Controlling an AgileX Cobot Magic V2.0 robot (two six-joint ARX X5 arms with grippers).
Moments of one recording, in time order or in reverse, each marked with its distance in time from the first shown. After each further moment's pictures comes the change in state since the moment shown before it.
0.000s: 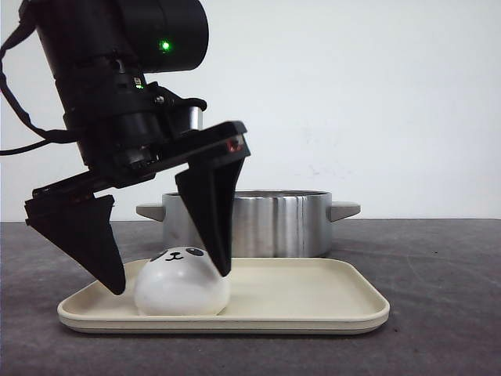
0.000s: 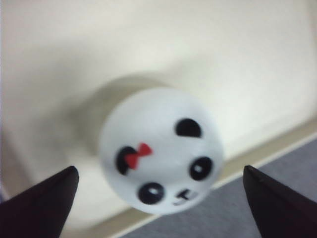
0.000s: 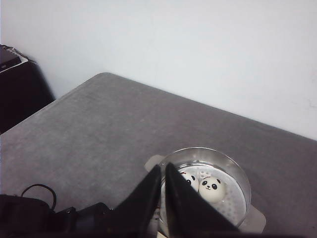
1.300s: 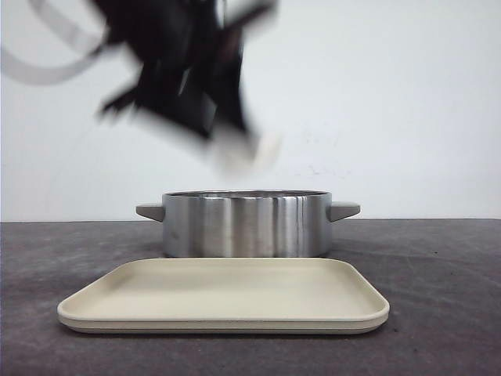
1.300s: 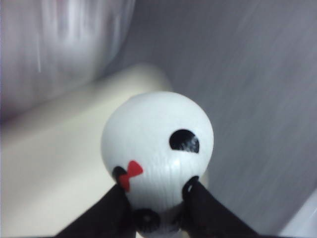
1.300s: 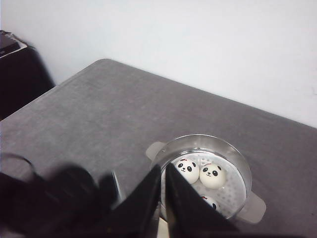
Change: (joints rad) left arm -0.046 -0.192 0.155 0.171 -0.016 0.028; right arm 0.017 0.000 0.000 -0.044 -0.003 0.001
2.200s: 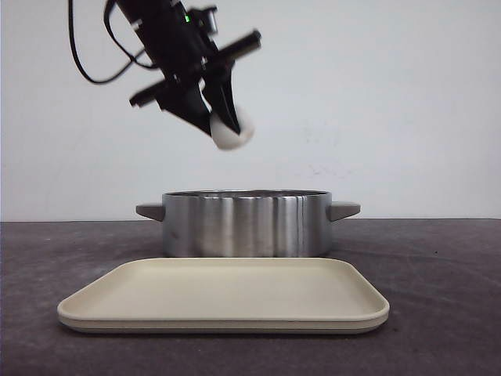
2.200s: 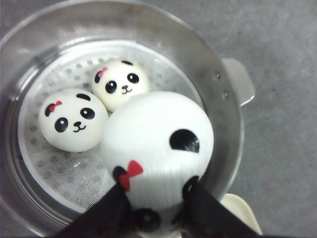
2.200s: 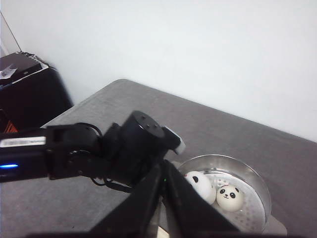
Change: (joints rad) left arm 0.250 0.375 0.354 -0.044 0.012 0.127; right arm 0.039 -0.001 0.000 0.076 0.000 0.022
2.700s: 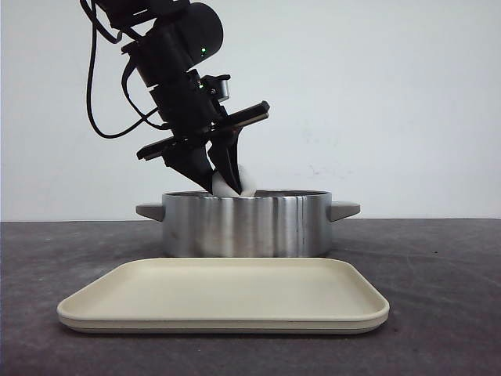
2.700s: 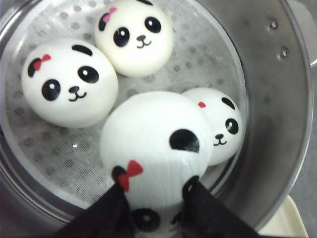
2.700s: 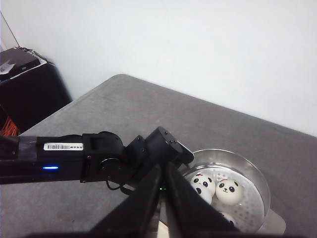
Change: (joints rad) left arm 0.003 0.135 0.000 -0.001 -0.008 0.006; right arm 0.000 0.000 0.000 -0.024 0.000 0.004
